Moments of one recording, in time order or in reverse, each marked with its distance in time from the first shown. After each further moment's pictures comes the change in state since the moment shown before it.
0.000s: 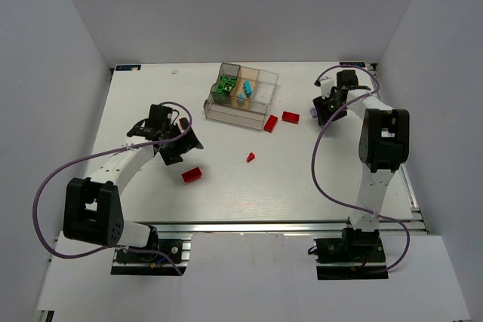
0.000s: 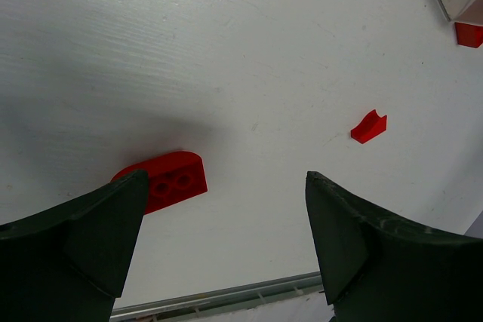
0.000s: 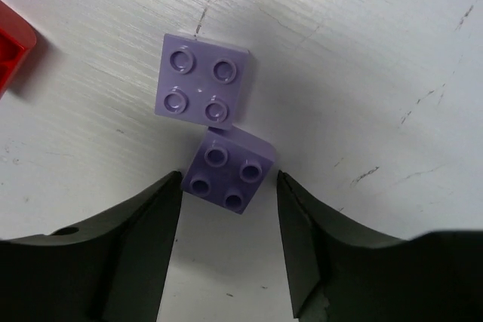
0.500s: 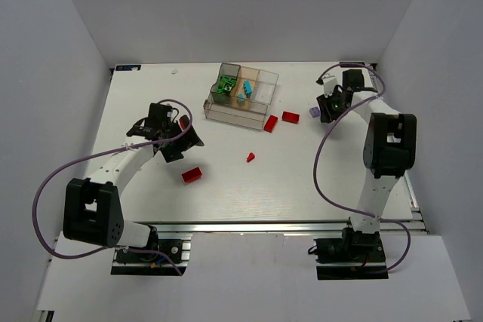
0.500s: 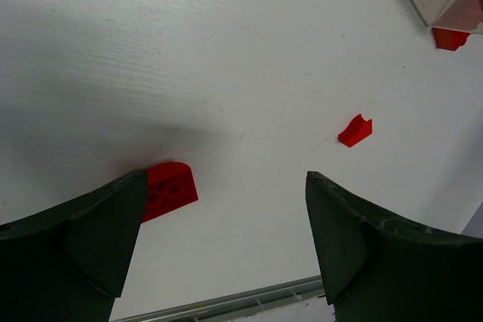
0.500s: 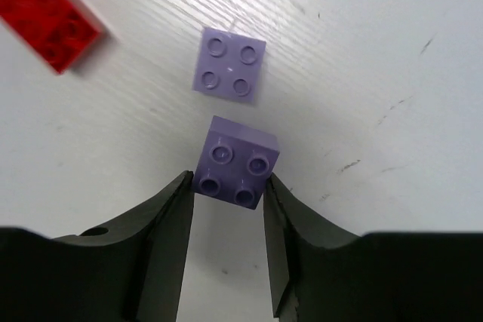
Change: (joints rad) left arm 0.000 -0.002 0.008 0.023 0.004 0.012; right arm -0.013 -0.066 -0.058 0.054 -0.057 -0.058
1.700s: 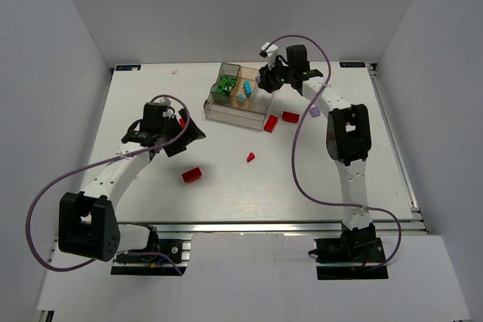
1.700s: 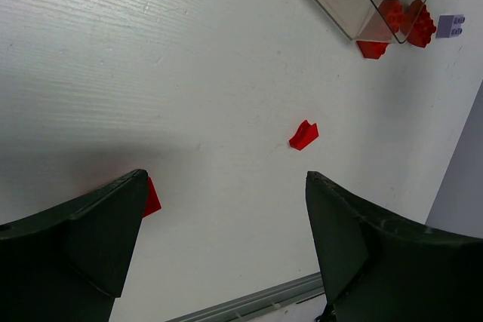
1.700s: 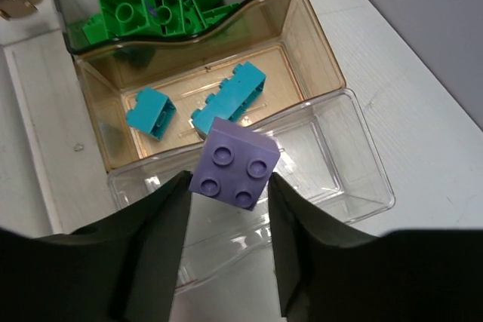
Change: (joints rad) left arm 0.000 -0.094 -0.027 0.109 0.047 -0.030; right arm 0.324 0.291 0.518 0.255 -0.254 0.124
